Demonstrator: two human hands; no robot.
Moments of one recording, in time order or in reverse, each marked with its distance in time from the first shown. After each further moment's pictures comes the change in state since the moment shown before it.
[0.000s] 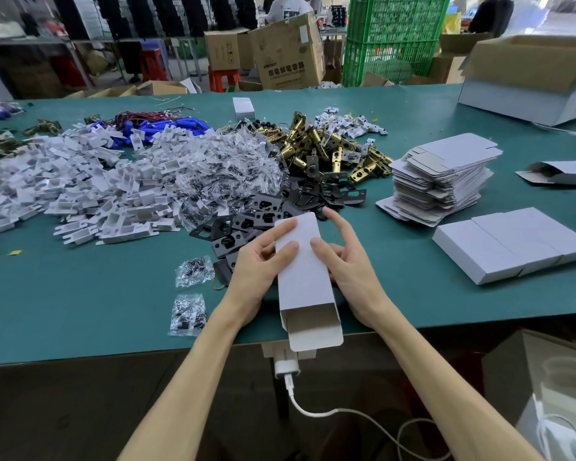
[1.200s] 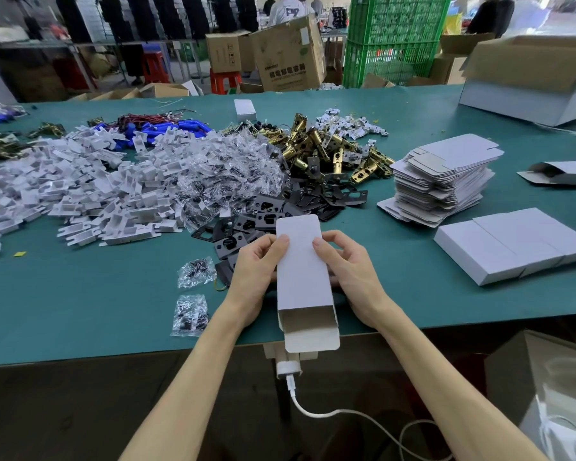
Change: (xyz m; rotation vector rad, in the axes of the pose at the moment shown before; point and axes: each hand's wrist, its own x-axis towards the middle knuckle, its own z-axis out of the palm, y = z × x) left_hand 0.002 -0.004 -0.002 0.033 0.098 -0.036; right_hand 0.000 0.001 0.000 -0.027 0.028 0.072
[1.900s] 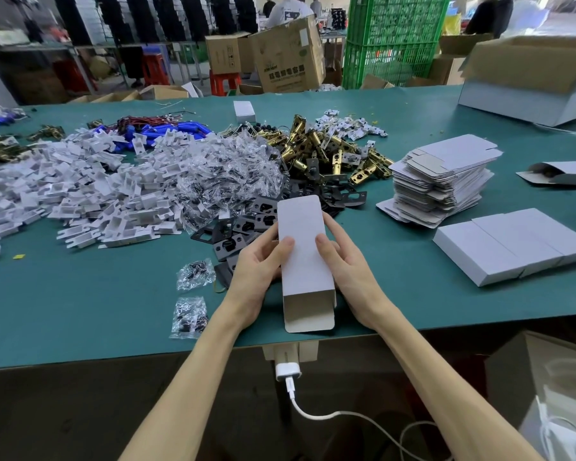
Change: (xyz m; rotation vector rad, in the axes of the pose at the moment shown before) left_hand -0.001 0.006 0.003 -0.075 -0.093 0.043; right_hand 0.001 -0.002 0.001 -0.037 -0.049 -0.091
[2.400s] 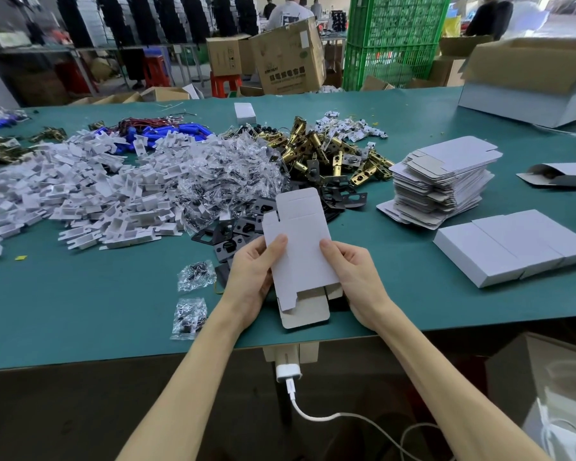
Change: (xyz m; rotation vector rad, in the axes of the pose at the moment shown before) left_hand 0.002 -0.003 -0.004 -0.140 0.078 -0.101; right_hand 0.000 0.005 -0.003 0.011 0.046 0.041
